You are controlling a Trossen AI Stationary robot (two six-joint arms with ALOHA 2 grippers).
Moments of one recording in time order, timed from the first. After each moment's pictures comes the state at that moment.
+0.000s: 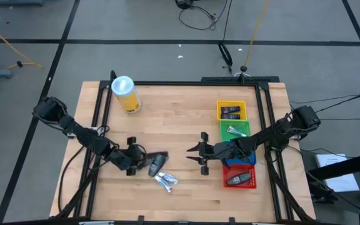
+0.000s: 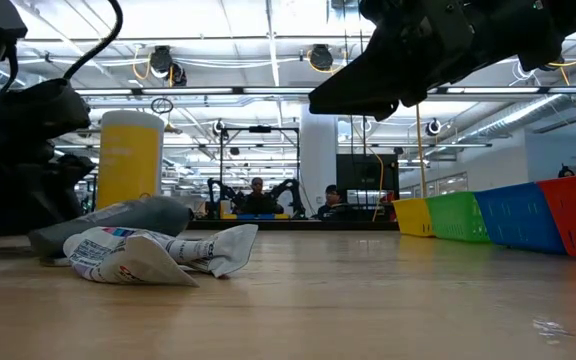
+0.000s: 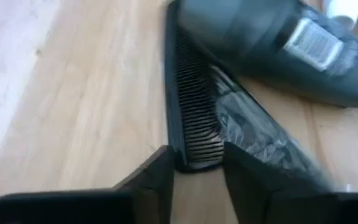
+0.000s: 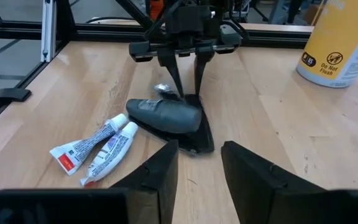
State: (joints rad) left arm -0.55 1.32 0.28 0.09 -0.41 -0.43; right arm 0.31 1.60 0.70 0.56 0.31 0.09
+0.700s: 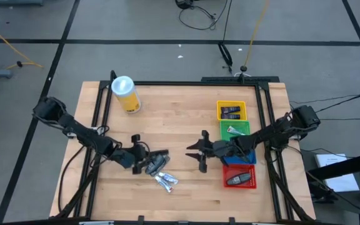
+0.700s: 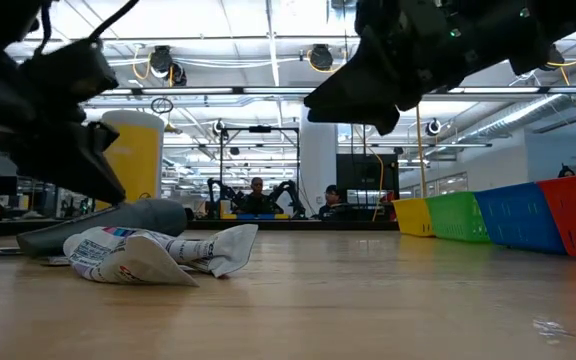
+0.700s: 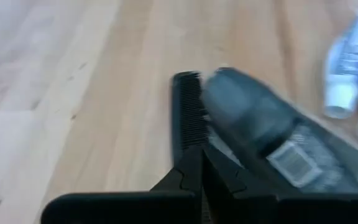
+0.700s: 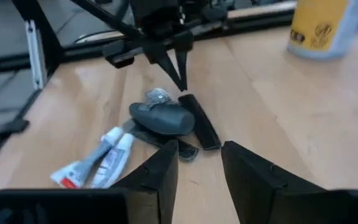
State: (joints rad) left arm -0.50 1.31 0.38 0.12 -0.48 -0.32; right arm 0.28 1.60 0.70 0.55 0.30 0.27
